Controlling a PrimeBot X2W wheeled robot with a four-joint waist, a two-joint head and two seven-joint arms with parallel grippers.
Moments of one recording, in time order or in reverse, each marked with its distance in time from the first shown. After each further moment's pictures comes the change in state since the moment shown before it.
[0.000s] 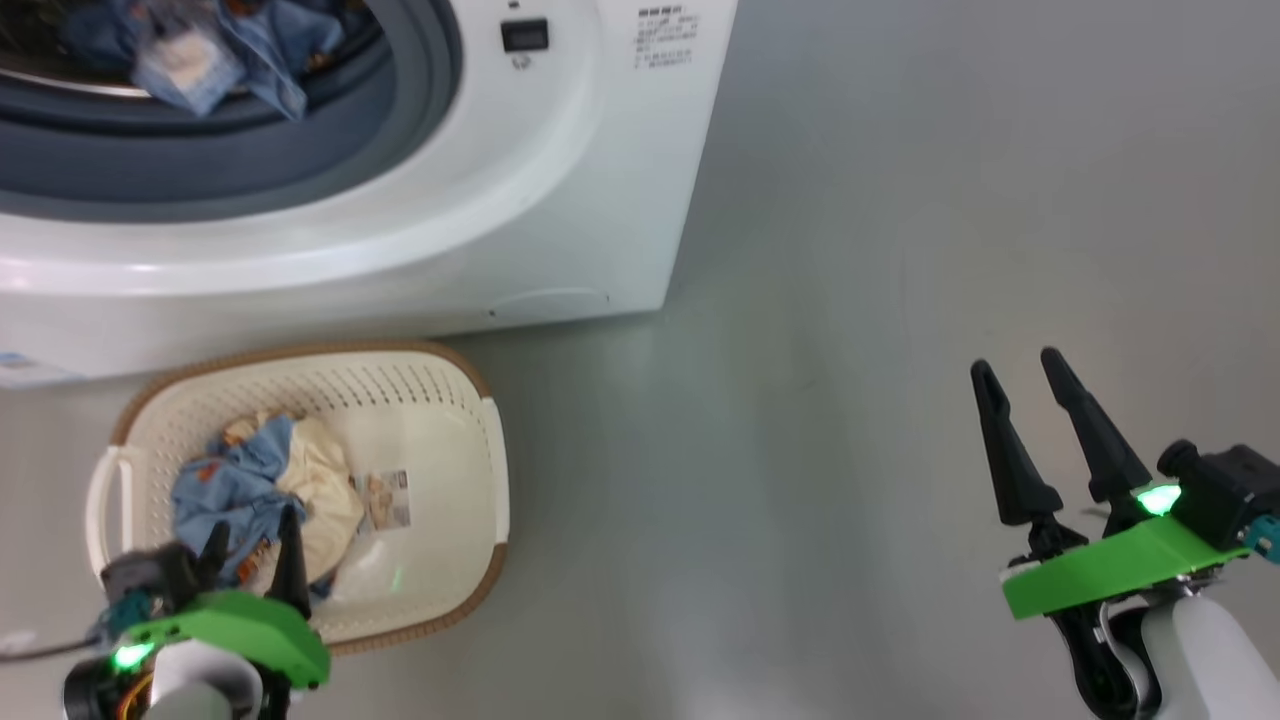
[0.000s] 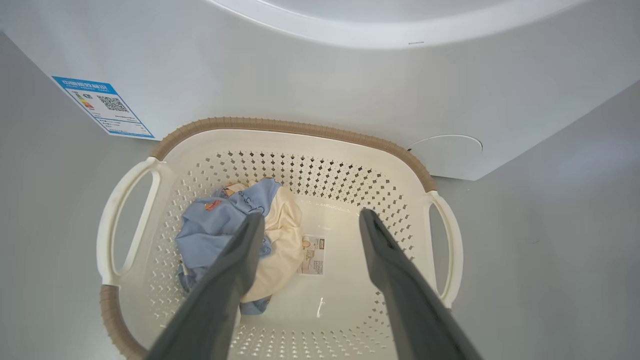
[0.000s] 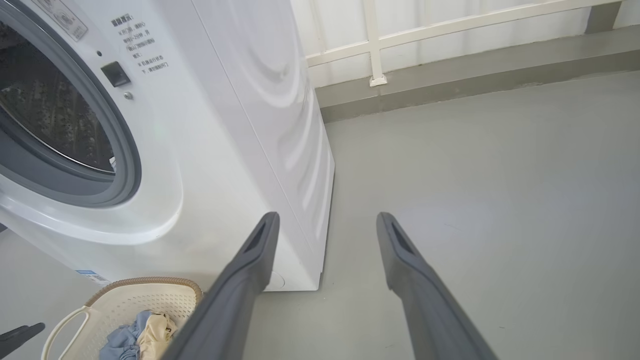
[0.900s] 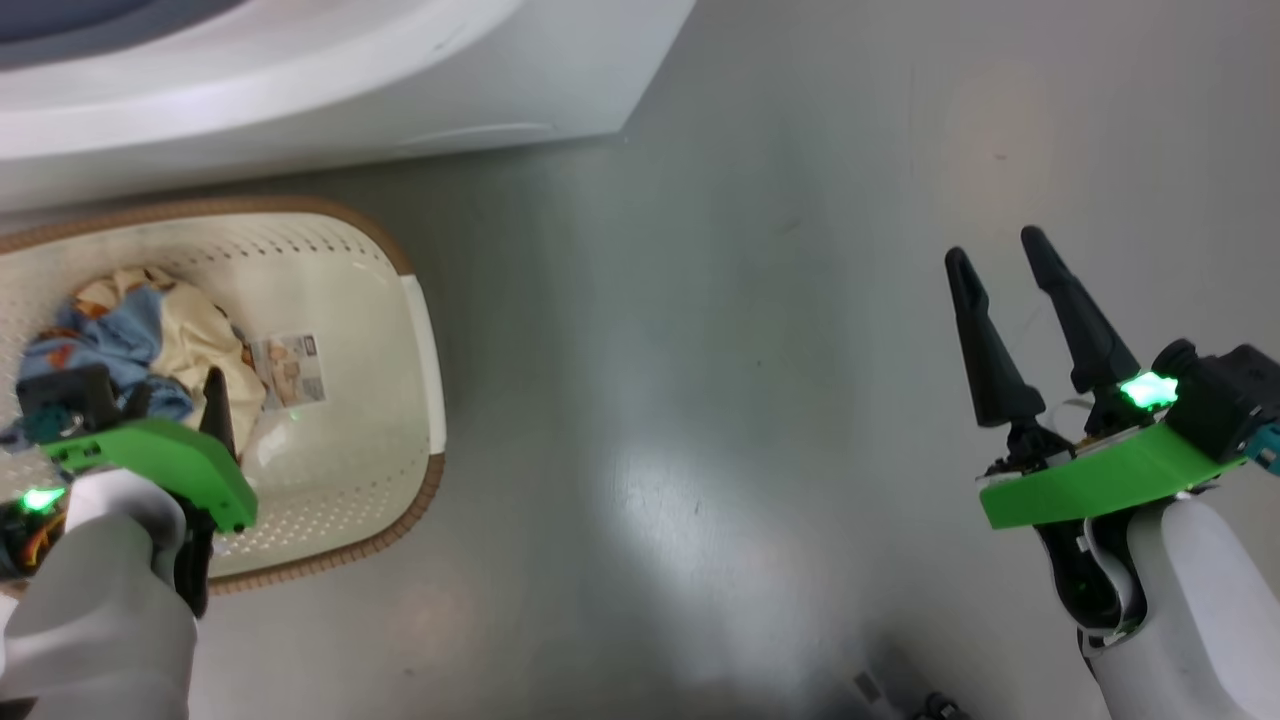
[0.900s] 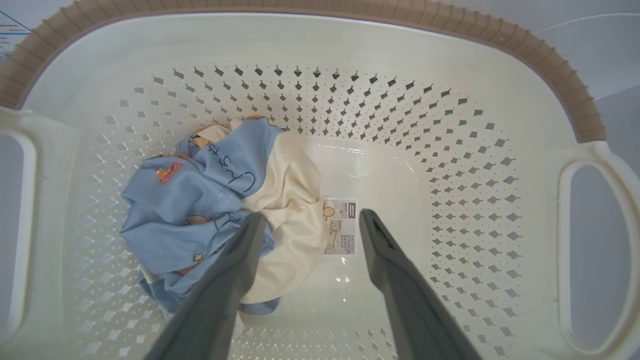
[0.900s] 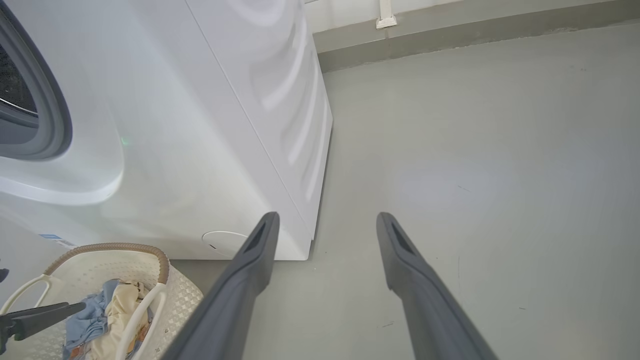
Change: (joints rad) left arm -0.457 0.094 -0.101 0.428 -0.001 0.005 0.045; right arm -0.166 0.003 0.049 -0.043 -0.020 0.000 0.000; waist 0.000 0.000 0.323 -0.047
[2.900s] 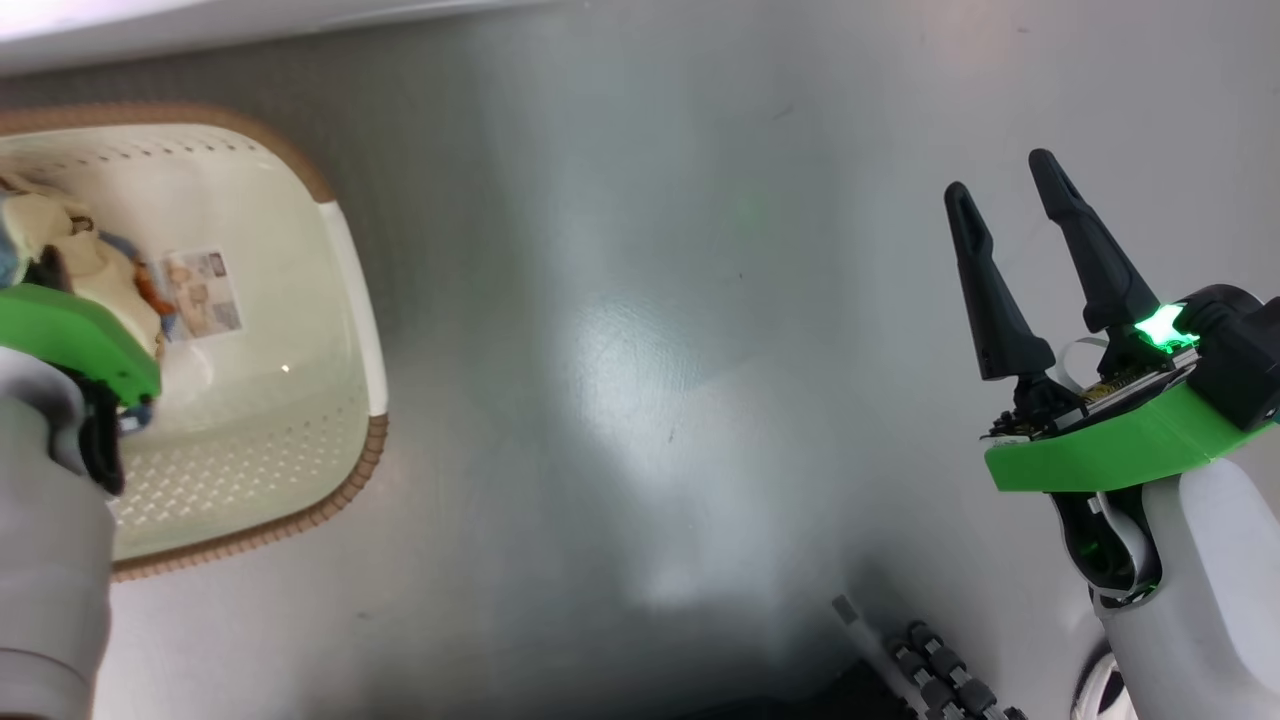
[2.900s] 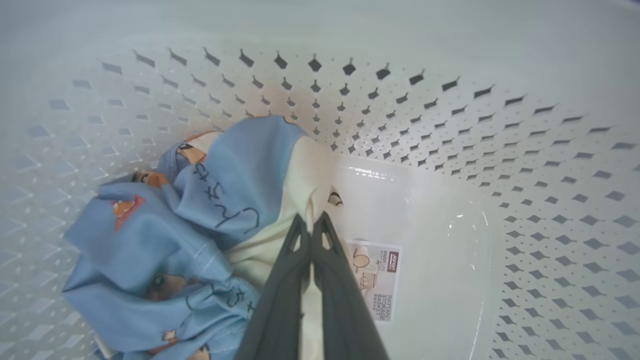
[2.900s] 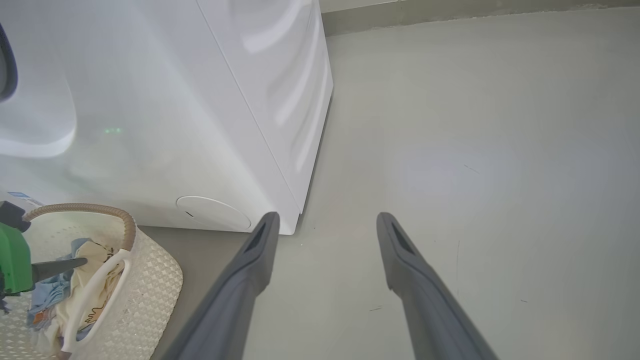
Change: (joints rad) left arm -0.188 0.075 -0.014 0.011 -0.086 0.092 0.049; right arm -0.063 -0.027 0.025 -0.081 -0.030 0.000 0.000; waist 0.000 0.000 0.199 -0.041
